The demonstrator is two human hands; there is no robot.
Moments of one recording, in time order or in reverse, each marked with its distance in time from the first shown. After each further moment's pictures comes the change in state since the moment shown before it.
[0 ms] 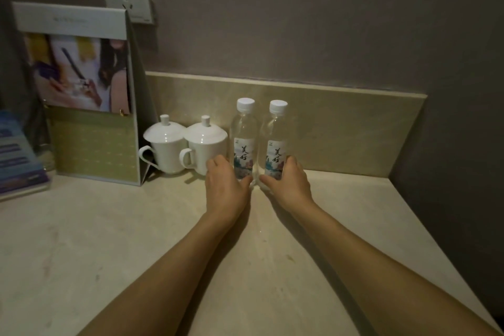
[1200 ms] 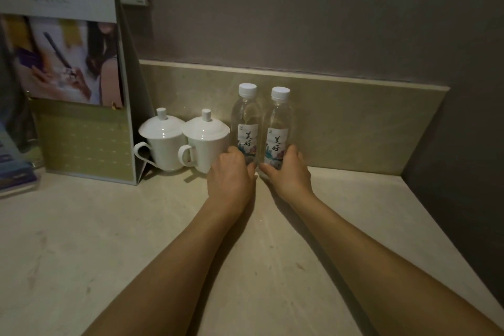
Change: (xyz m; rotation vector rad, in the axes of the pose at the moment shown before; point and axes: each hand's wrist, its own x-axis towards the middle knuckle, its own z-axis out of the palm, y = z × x) left_hand 0.025 -0.002 0.012 0.291 0.014 0.164; right_hand 0.026 -0.002 0.018 -0.052 0.049 -0.036
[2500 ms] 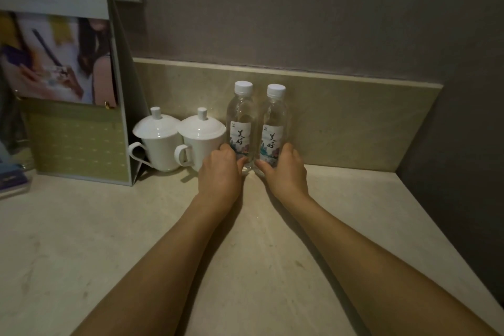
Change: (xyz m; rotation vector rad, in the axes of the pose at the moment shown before) left_hand 0.010 -0.011 -0.004 -0.025 -0.066 0.015; right_hand -0.001 0.001 0.008 -0.021 0.097 -0.067
